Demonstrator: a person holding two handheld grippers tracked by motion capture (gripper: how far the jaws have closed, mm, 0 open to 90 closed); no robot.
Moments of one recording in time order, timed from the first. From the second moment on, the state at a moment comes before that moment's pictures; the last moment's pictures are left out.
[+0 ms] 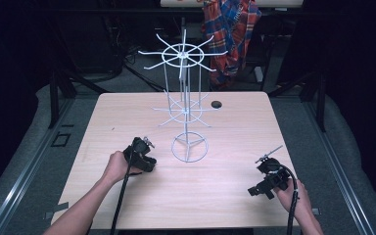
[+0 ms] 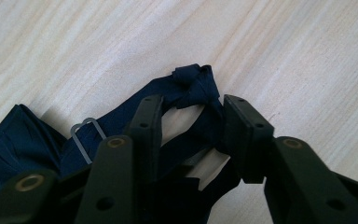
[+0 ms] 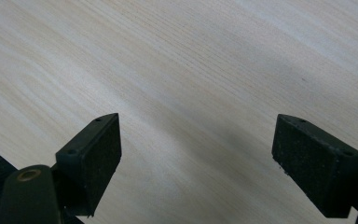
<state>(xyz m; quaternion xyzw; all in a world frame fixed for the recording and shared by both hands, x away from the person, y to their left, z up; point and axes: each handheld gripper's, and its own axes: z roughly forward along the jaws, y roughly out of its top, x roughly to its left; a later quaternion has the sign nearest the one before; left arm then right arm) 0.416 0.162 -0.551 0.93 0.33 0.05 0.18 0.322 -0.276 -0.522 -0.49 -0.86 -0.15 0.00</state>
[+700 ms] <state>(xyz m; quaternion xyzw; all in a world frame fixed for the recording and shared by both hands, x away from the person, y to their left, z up) 0.411 0.162 -0.549 0.93 0.32 0.04 0.19 0.322 -0.276 -0.522 -0.49 -0.86 -0.15 0.01</state>
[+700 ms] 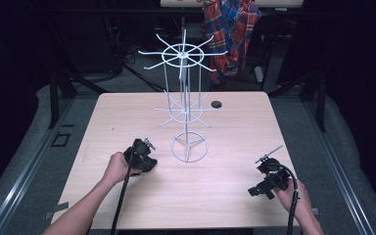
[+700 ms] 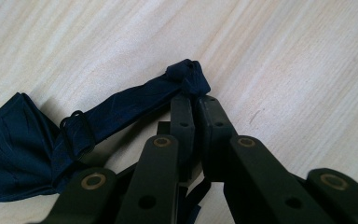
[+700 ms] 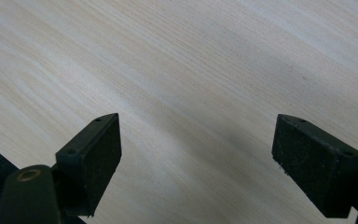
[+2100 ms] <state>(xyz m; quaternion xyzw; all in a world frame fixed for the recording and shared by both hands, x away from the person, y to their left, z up) 0.408 0.230 -0.480 0.83 0.38 0.04 0.40 0.323 -0.279 -0.522 -0.48 -0.86 -0.14 0.01</state>
